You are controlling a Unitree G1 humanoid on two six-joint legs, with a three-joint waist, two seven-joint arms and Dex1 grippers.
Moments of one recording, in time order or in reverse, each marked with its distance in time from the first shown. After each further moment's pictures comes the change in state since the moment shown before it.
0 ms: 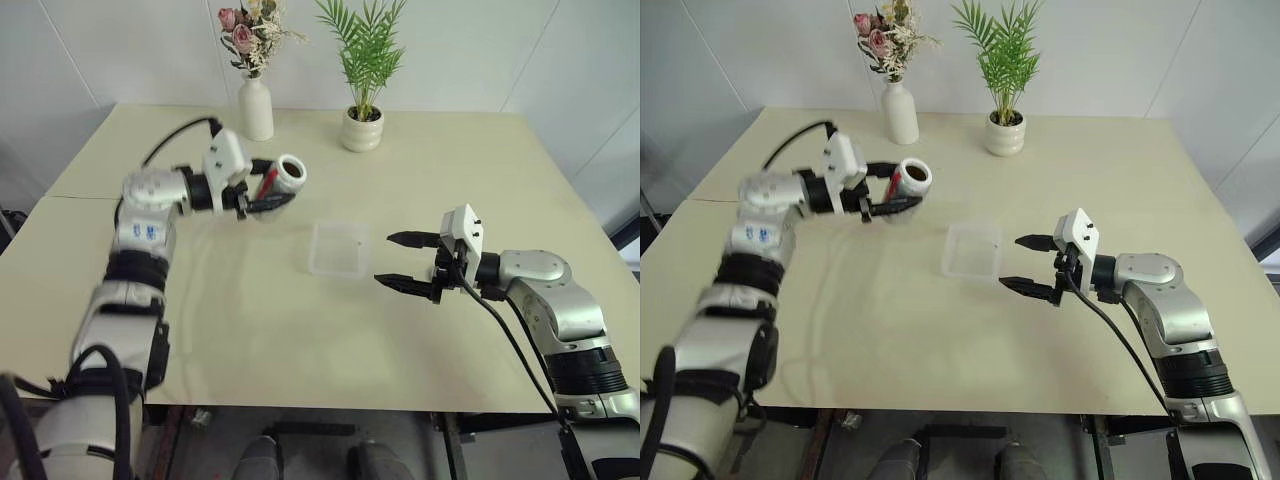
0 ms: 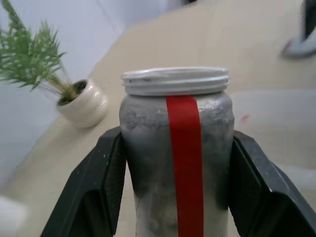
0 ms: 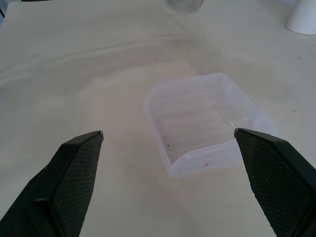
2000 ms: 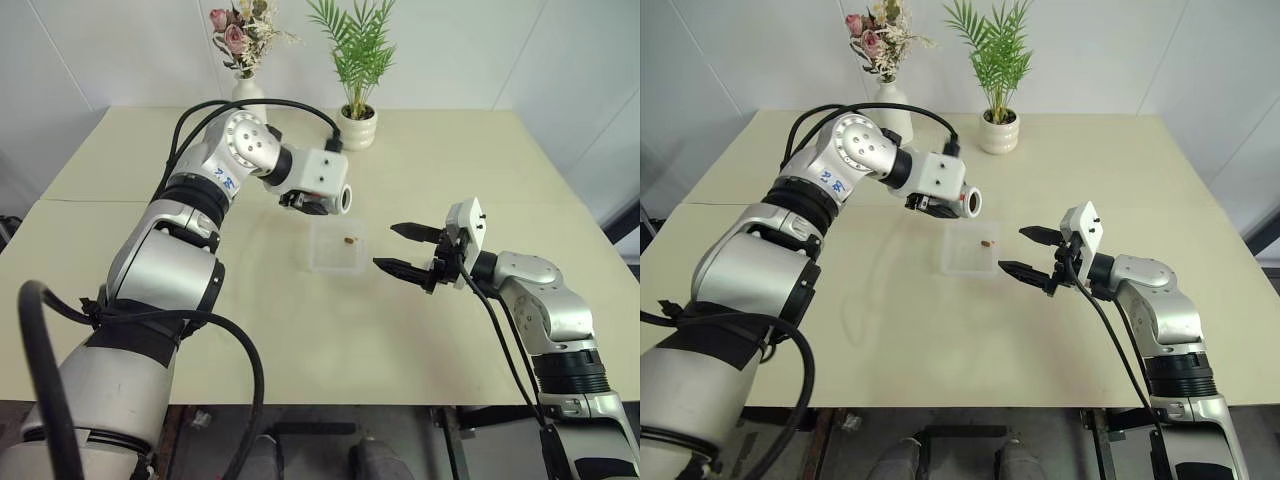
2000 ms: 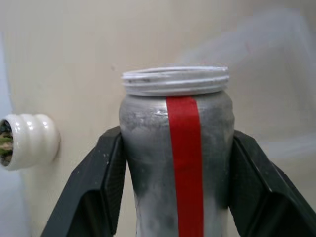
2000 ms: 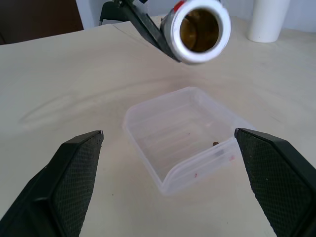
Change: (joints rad) left arm -0.195 -0.259 -0.173 0.257 0.328 -0.074 0.002; right arm -0.014 0.089 -0.067 0.048 0.026 0.031 -0.077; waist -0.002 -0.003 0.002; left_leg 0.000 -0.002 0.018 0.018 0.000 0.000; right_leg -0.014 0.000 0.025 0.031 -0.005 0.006
